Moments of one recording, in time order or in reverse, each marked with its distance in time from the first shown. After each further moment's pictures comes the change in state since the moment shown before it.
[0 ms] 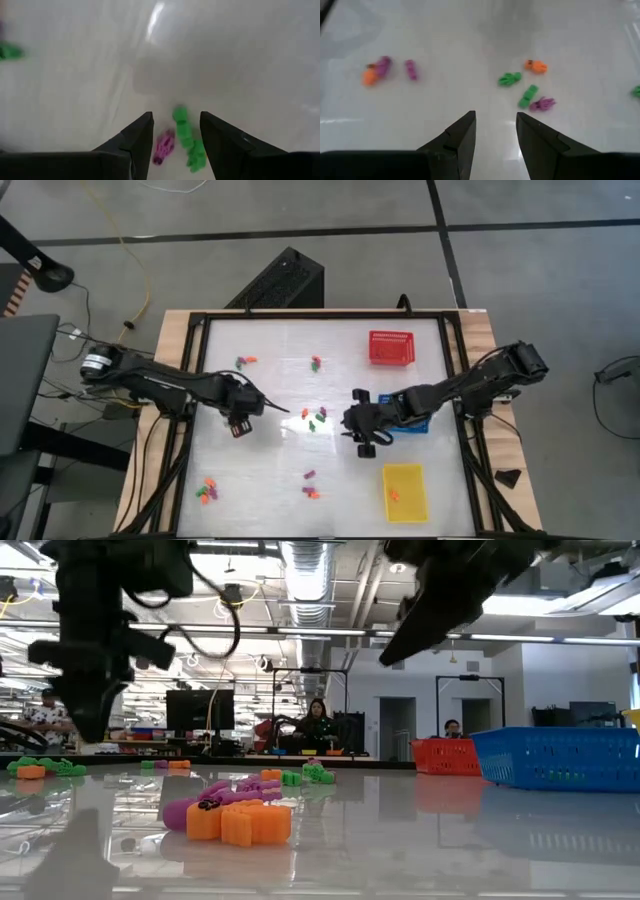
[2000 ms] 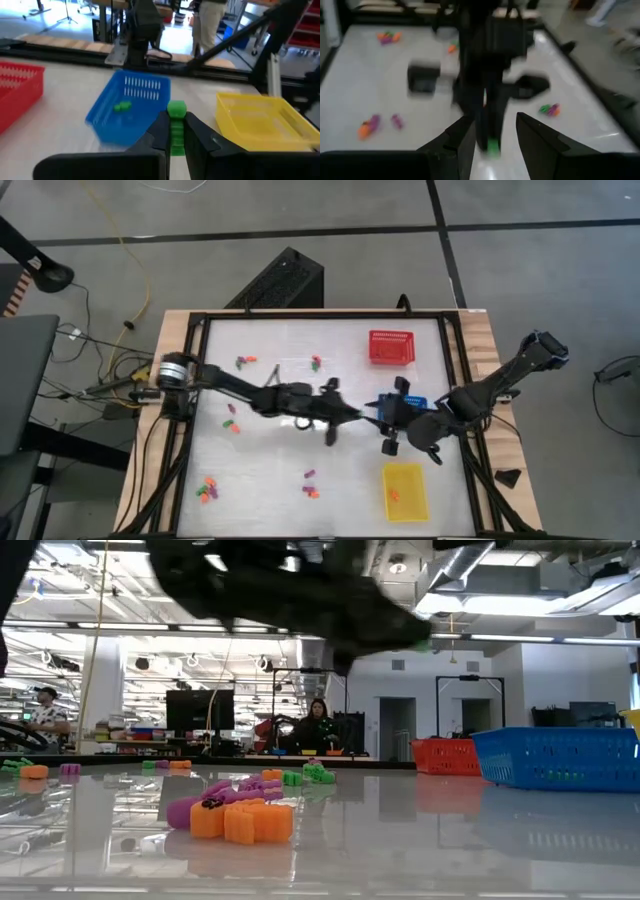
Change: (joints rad) left arm 0.035 0.630 0.321 1.685 0.134 0.384; right arm 0.274 -0.284 0.042 -0.197 0.605 0.176
